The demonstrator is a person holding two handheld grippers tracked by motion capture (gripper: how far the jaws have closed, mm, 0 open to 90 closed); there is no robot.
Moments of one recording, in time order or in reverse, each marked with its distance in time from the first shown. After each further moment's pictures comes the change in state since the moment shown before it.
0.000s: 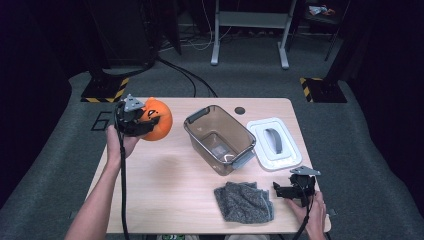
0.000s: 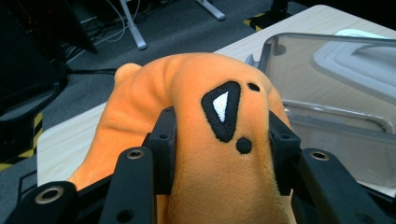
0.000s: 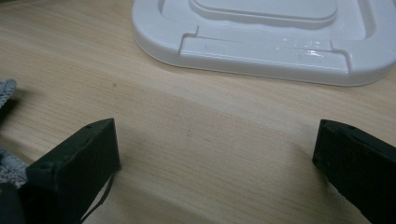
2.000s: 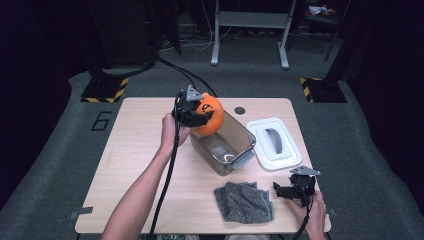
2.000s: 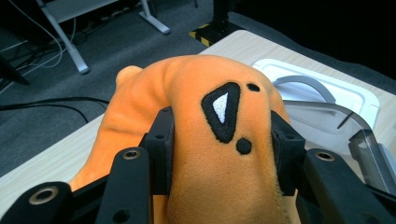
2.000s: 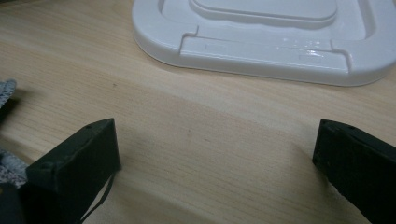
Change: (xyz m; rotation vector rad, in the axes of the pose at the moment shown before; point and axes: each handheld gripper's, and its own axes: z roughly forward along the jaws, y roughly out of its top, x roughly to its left) left arm -0.102 0.069 0.073 -0.015 -0.192 0.074; right arm 0.000 0.000 0.000 -0.001 0.000 0.003
